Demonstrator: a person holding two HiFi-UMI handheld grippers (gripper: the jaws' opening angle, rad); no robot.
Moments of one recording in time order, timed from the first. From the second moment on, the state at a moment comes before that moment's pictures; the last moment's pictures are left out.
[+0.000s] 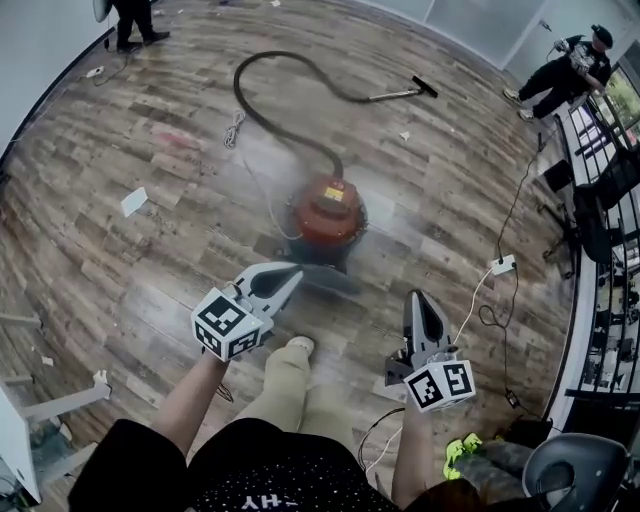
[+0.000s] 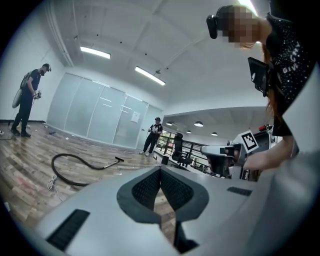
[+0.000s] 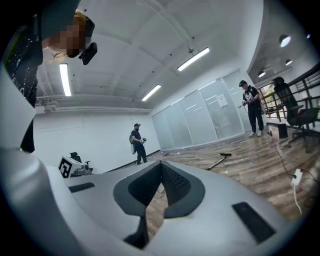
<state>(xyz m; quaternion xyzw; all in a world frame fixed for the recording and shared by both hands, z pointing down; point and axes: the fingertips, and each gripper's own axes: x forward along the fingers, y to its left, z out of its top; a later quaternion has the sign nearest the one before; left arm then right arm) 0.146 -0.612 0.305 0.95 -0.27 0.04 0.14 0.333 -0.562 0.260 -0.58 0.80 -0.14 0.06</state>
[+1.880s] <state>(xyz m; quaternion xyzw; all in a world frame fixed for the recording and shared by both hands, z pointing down) 0.163 -0.706 0.761 0.94 -0.32 0.04 0.06 0.359 -0.646 0.746 -0.48 0.87 -0.11 0.01</state>
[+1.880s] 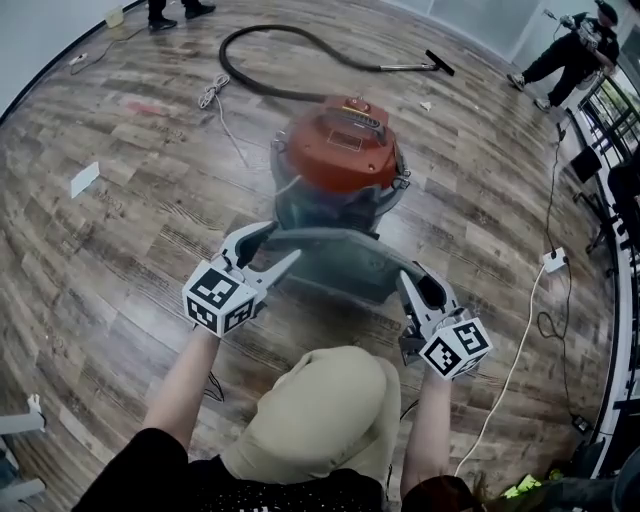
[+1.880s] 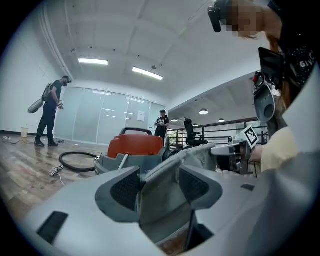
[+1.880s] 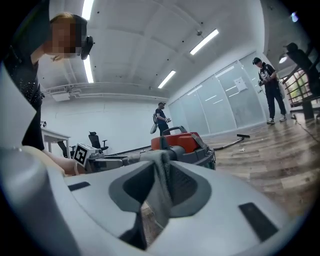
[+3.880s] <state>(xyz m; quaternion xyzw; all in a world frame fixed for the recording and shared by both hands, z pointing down) 0.190 -0.628 0.760 0.95 -0.30 0.05 0.06 0.338 -0.578 0.736 -0.49 0.87 -0.08 0.01</state>
